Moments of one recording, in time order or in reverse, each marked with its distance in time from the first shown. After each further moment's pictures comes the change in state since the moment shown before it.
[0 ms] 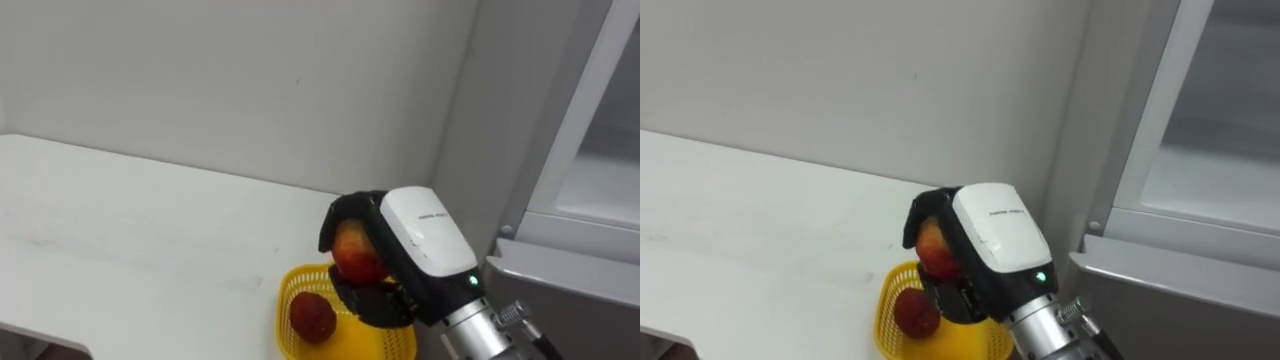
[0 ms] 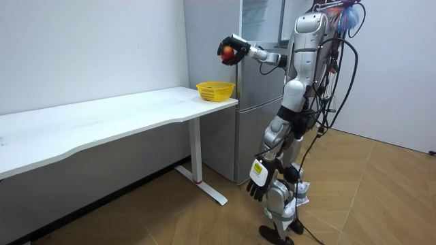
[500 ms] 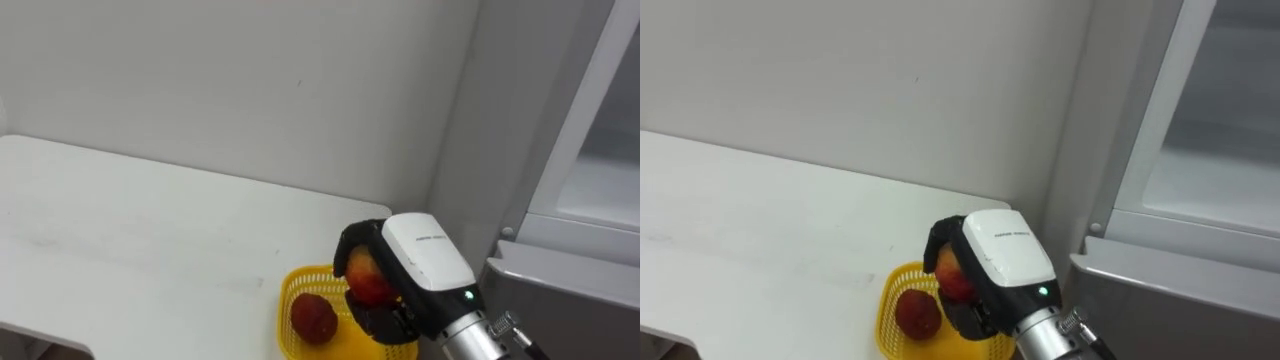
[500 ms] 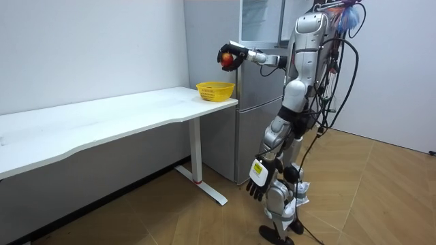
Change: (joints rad) left arm 0.016 0.004 0.015 -0.028 0.001 0.002 -0.012; right arm 0.000 -0.005 0.009 0.101 -0.037 0.023 0.024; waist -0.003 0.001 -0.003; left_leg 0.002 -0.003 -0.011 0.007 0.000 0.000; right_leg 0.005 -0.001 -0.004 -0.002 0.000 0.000
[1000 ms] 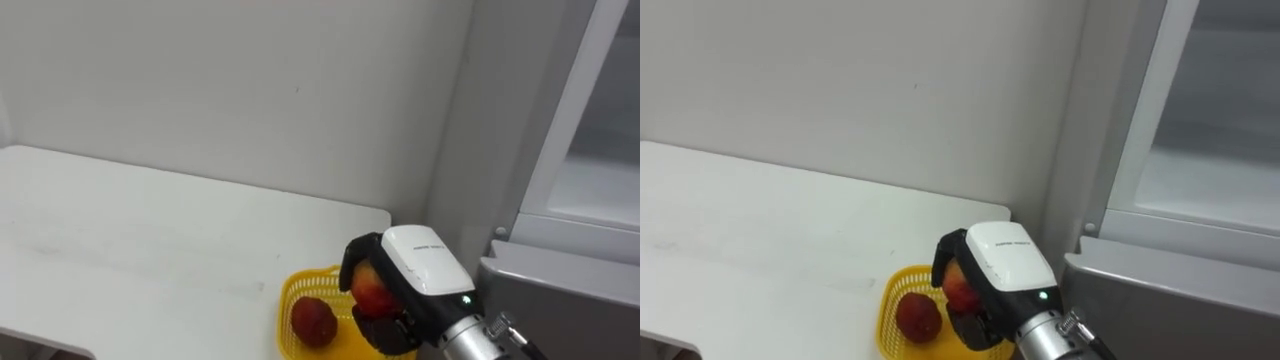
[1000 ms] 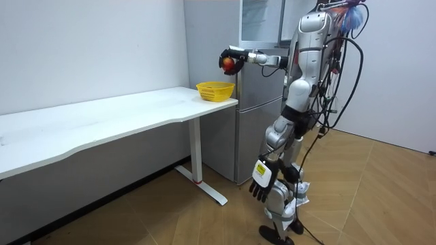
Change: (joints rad) left arm 0.029 0.000 0.009 -0.016 0.003 0.008 -0.027; right arm 0.003 0.001 0.000 0.010 -0.008 0.041 0.079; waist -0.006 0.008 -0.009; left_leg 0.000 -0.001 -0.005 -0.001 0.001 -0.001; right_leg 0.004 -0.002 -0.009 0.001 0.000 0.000
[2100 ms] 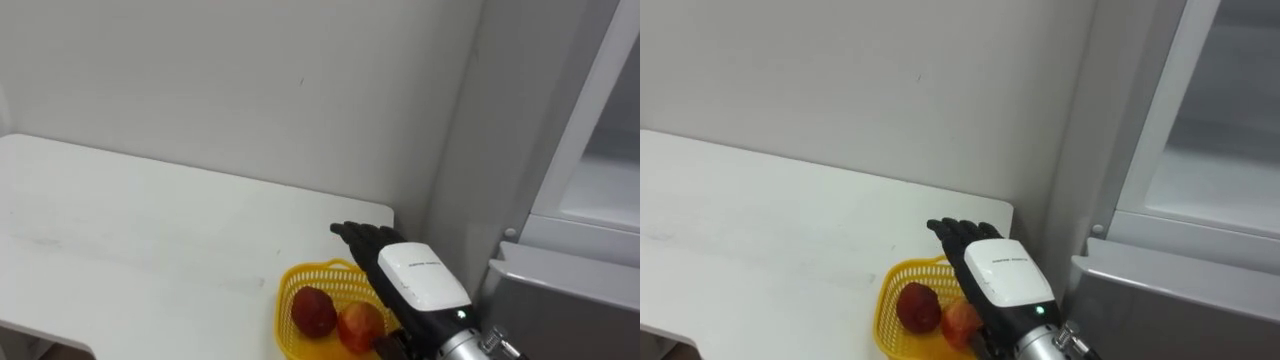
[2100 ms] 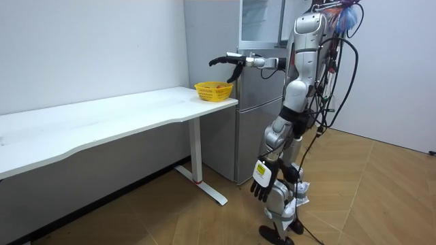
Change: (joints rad) left arm -0.014 -0.005 0.000 0.001 0.015 0.006 -0.003; right arm 0.020 0.007 0.022 0.037 -0.042 0.009 0.009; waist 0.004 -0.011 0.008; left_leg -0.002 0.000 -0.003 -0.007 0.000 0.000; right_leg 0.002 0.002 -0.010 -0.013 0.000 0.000
